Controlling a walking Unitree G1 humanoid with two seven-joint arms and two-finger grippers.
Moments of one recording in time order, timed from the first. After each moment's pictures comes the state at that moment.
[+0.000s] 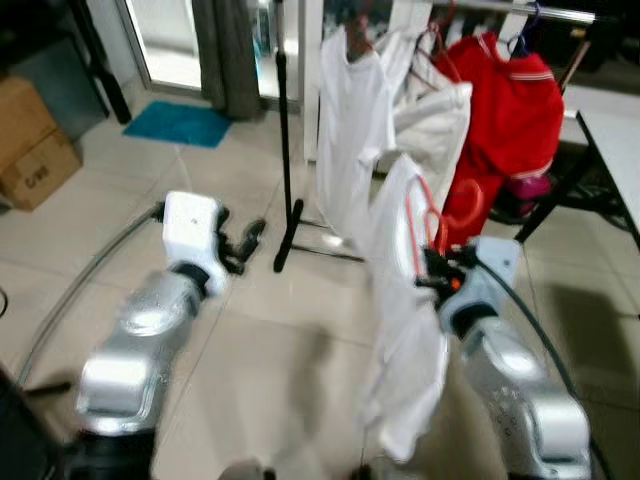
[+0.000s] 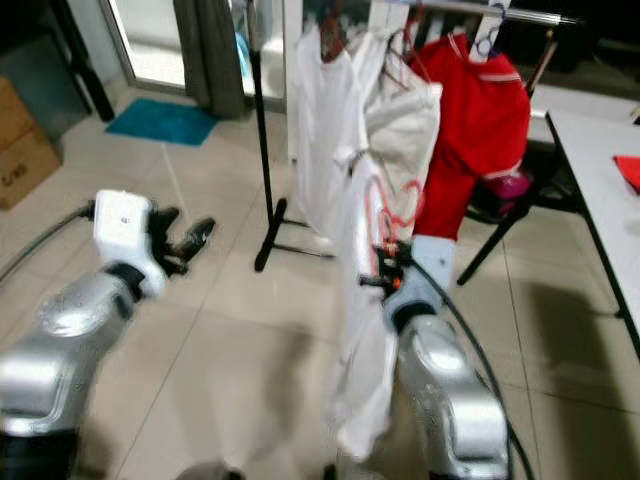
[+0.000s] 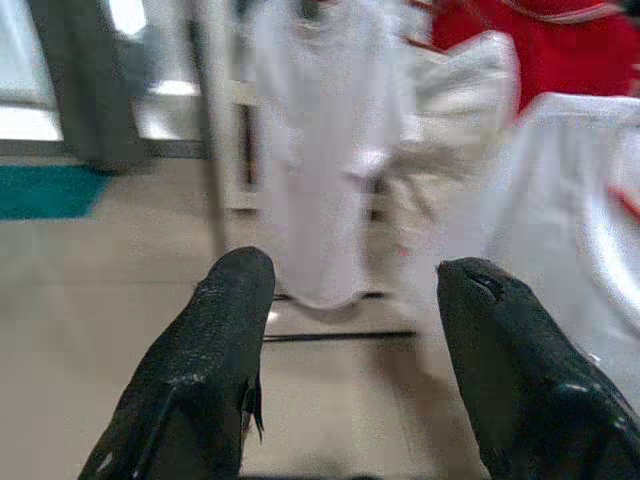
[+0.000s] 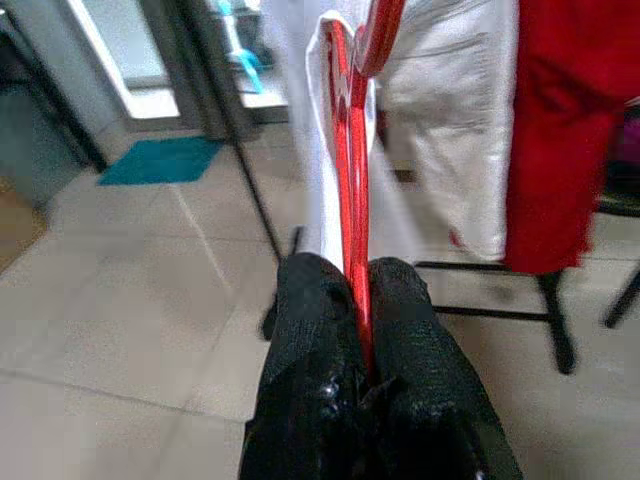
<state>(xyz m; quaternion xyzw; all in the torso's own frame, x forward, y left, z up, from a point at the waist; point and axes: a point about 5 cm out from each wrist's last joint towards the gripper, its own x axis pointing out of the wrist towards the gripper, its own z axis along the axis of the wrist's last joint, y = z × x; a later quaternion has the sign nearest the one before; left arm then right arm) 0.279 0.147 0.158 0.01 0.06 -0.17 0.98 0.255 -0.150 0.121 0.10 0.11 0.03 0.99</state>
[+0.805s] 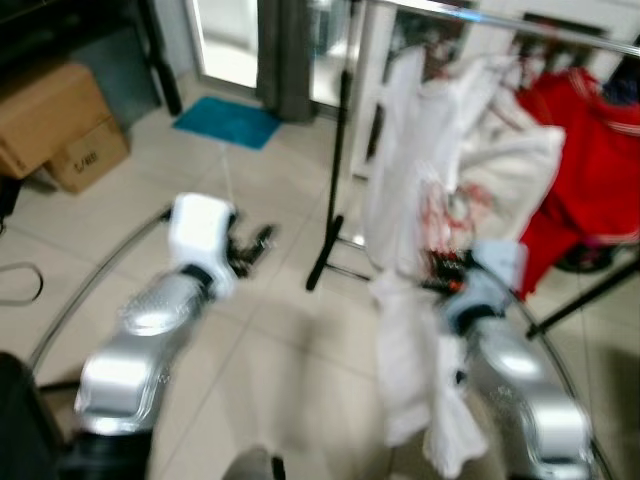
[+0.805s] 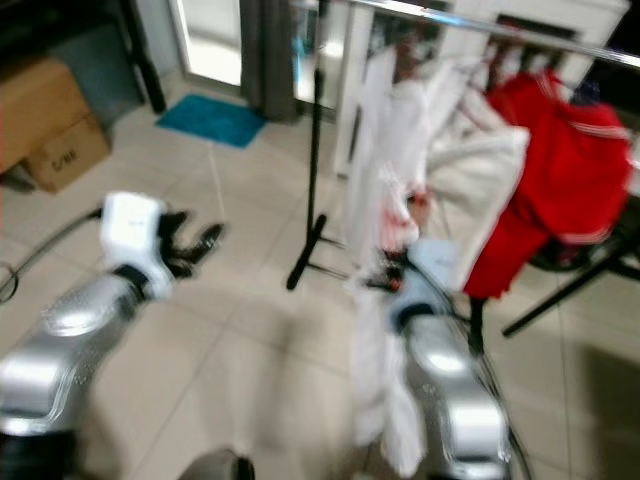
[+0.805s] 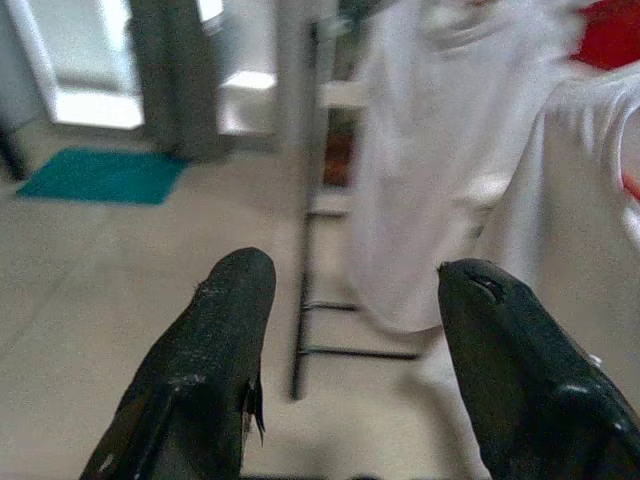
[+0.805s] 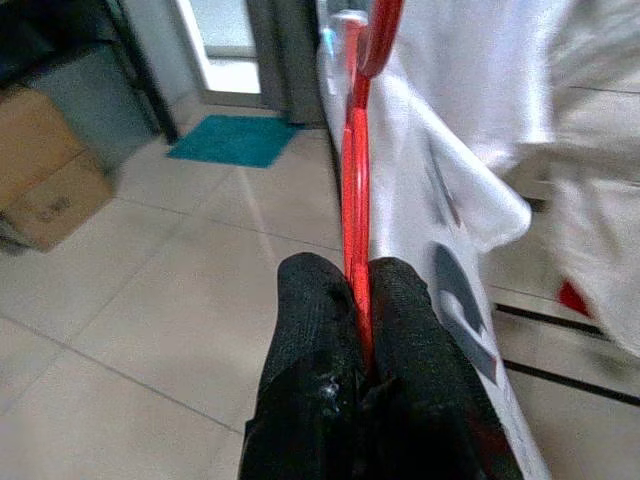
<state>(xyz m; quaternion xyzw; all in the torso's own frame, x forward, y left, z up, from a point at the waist) 0.280 0.161 0.158 0.02 0.07 -0.16 0.98 0.257 -0.139 0.122 0.09 0.11 0.04 0.99</state>
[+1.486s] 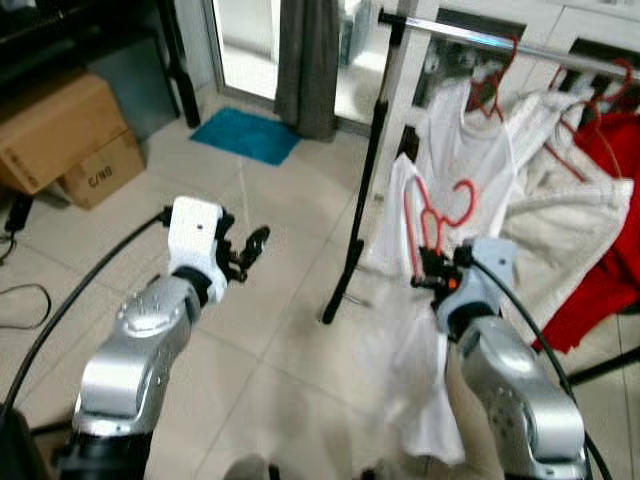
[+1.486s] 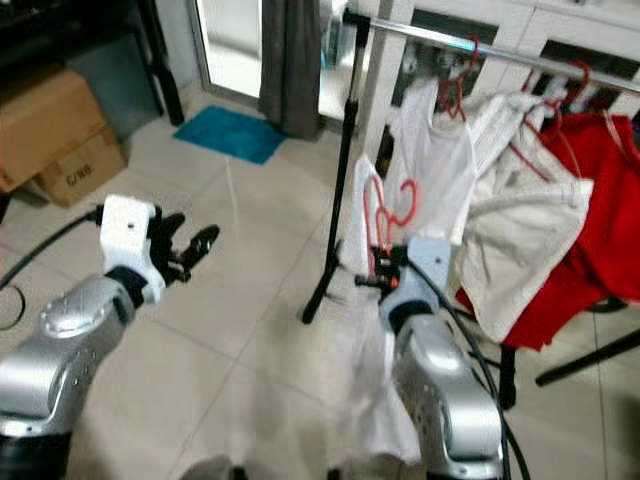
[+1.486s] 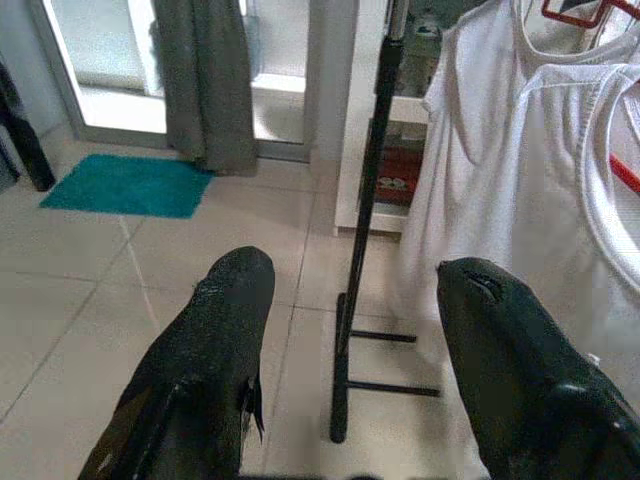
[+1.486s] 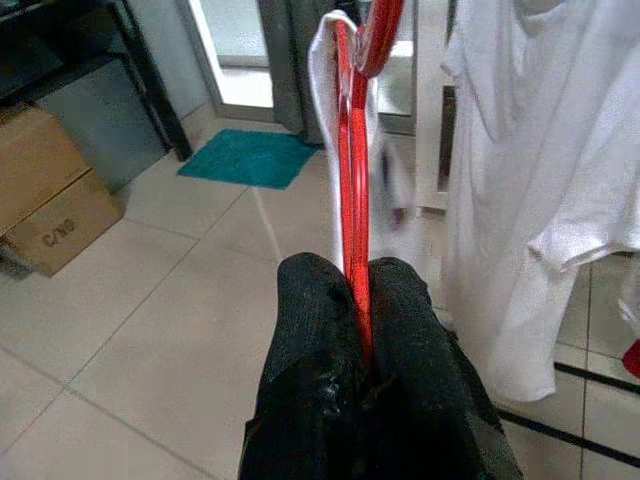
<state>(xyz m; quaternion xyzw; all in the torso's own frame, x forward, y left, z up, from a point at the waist) 0.279 0.157 0.155 0.02 0.07 -0.17 0.98 0.257 -0.143 0.123 0.10 0.11 0.04 0.99</state>
